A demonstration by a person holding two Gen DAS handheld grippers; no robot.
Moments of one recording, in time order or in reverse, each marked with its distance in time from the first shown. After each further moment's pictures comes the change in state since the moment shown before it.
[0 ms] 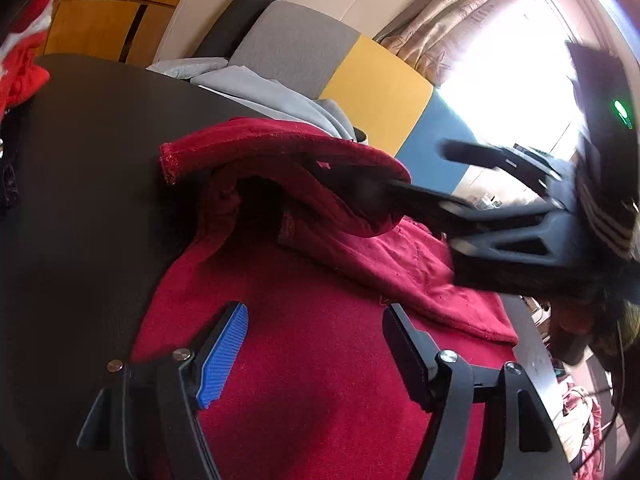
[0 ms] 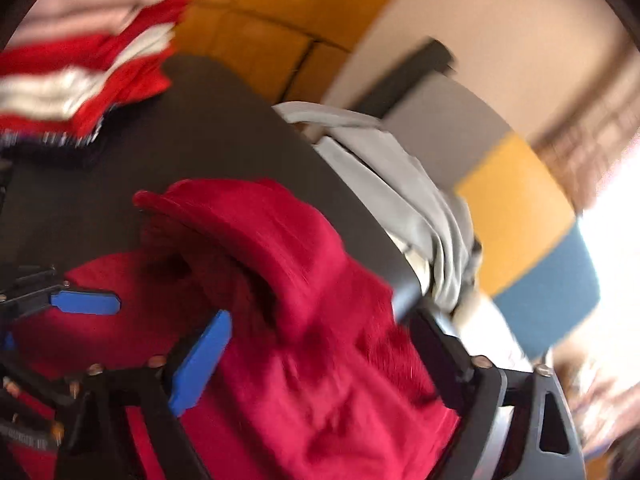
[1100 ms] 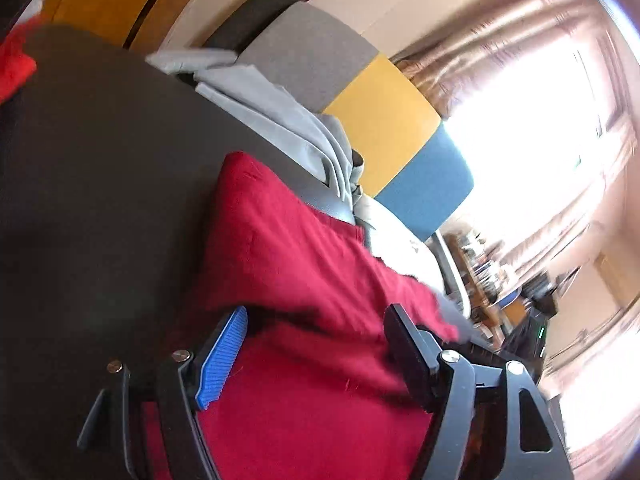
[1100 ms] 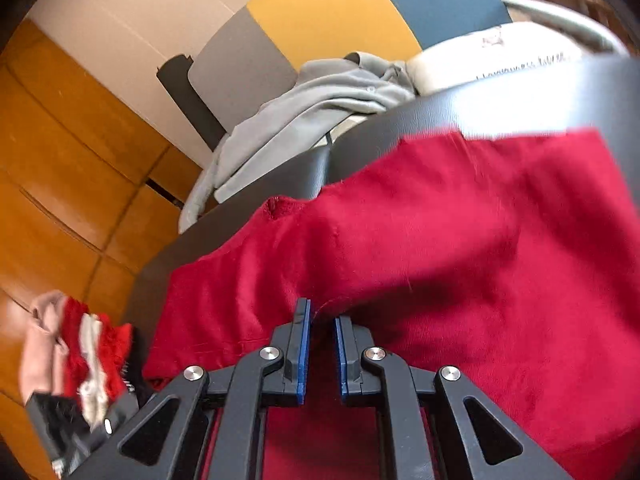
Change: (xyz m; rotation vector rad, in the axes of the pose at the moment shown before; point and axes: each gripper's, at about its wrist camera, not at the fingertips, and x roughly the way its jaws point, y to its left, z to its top) left arm 0.013 0.008 0.070 -0.186 0.013 -0.089; right arm 0.034 -0.098 -0.171 1.362 -0.062 0.333
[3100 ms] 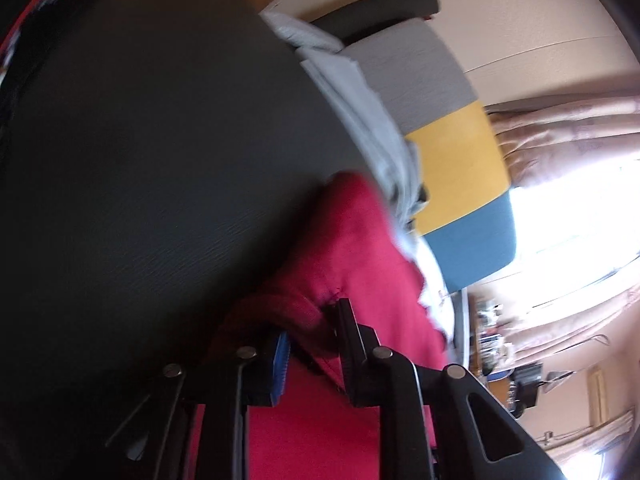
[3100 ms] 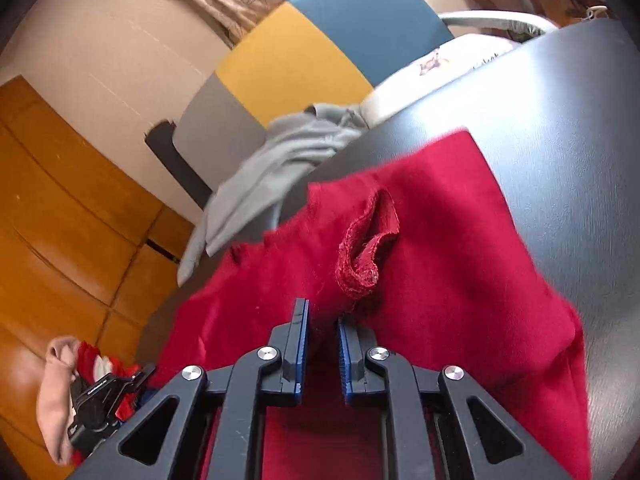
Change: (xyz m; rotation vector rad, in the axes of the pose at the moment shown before) left arm 0.014 0.062 0.006 -0.346 -0.012 0.110; right arm -0.052 -0.054 -0.023 0.102 -0.157 -0.038
